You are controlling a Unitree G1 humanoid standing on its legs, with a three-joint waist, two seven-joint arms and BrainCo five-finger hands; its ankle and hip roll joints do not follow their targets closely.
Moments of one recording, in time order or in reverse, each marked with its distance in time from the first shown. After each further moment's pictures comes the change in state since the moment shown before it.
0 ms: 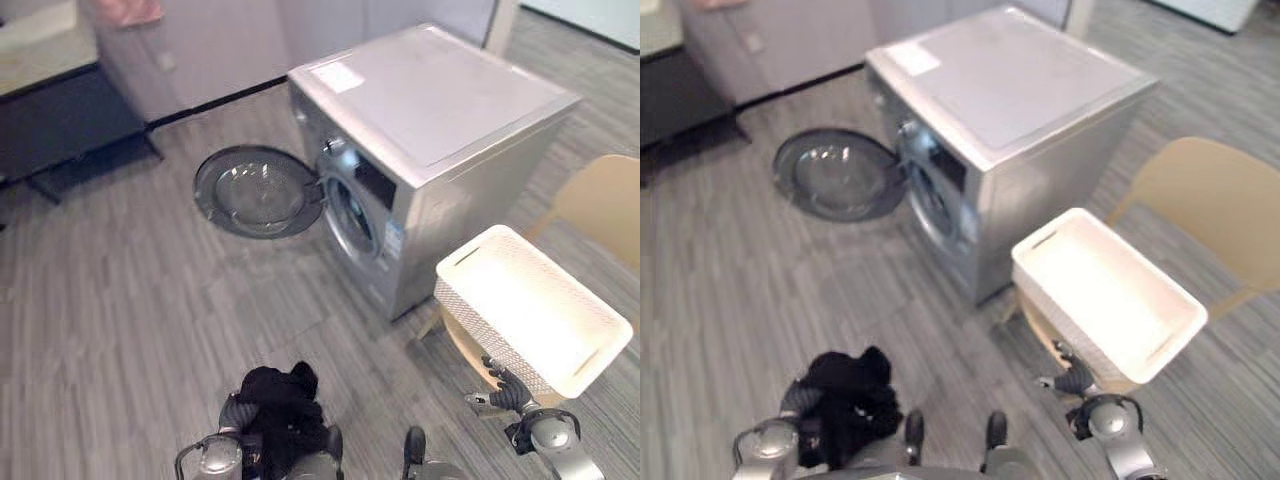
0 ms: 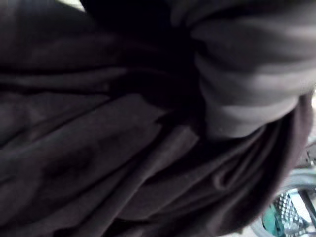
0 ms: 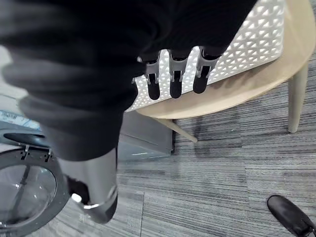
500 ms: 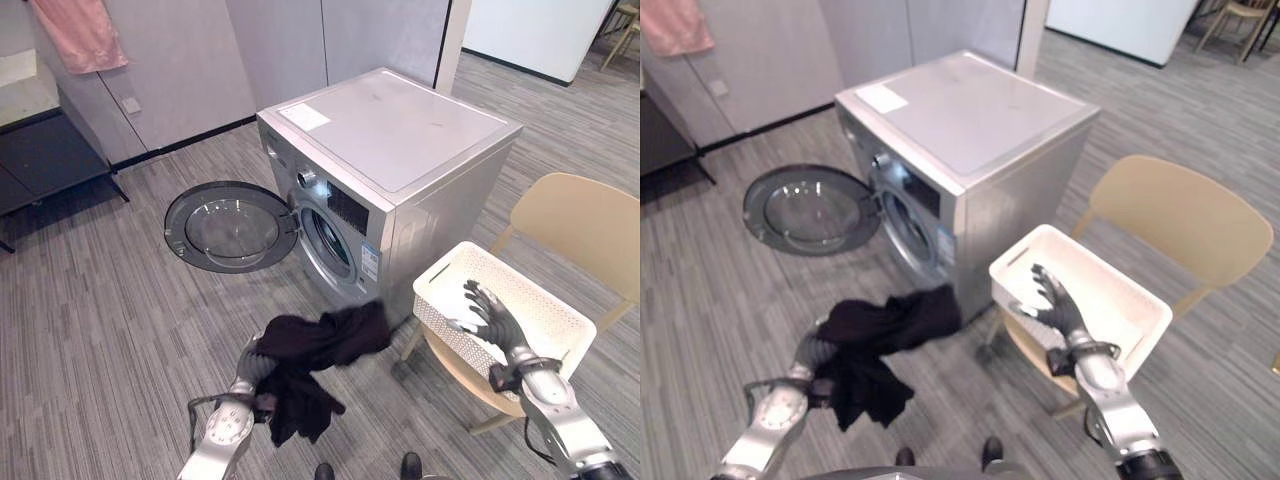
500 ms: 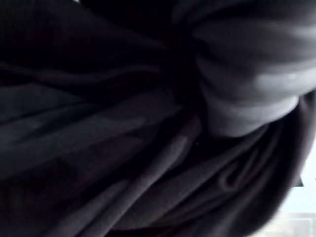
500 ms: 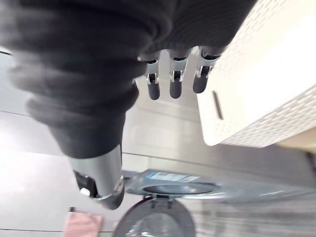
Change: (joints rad) left arm 0.074 0.126 -0.115 -0.359 0.036 -0.040 -0.033; right arm 0.026 -0.032 -0.050 -0.372 0.197 -0.012 0.001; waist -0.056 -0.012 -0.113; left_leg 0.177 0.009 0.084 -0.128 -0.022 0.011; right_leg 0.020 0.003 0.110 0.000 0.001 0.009
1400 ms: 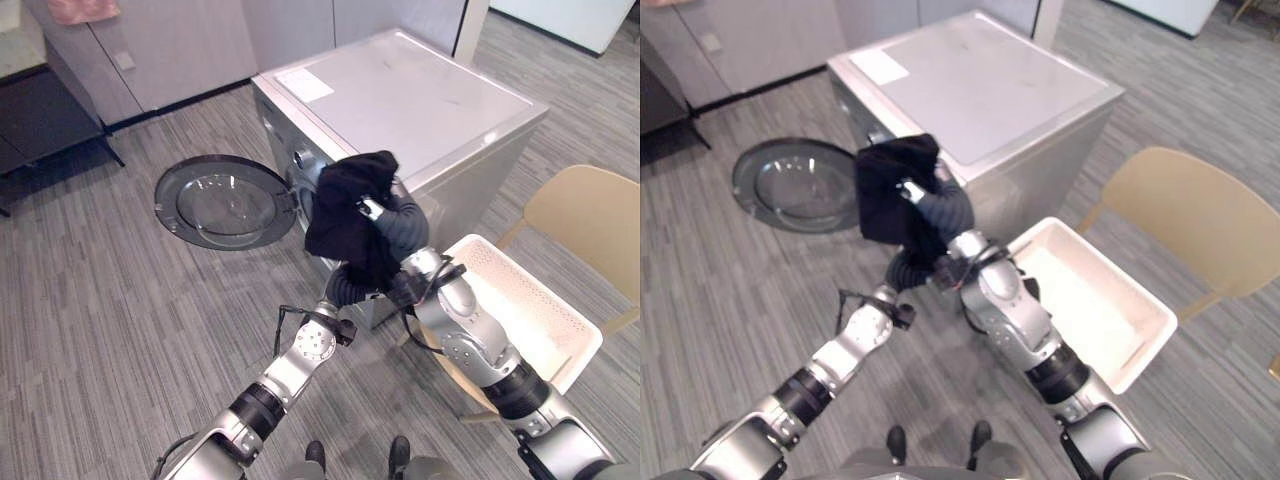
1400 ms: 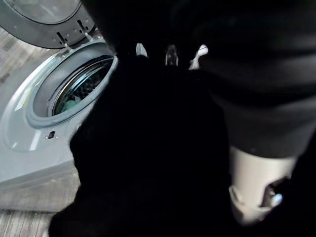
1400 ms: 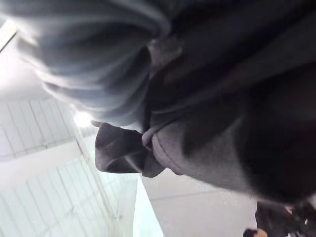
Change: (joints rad) left arm -0.626 -0.149 -0.410 0.137 0.096 -0.013 0.170; right arm -0.693 0.244 0.423 -0.277 0.542 -0.112 -0.041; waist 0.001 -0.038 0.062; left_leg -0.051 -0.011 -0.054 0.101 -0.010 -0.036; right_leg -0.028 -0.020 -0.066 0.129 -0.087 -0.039
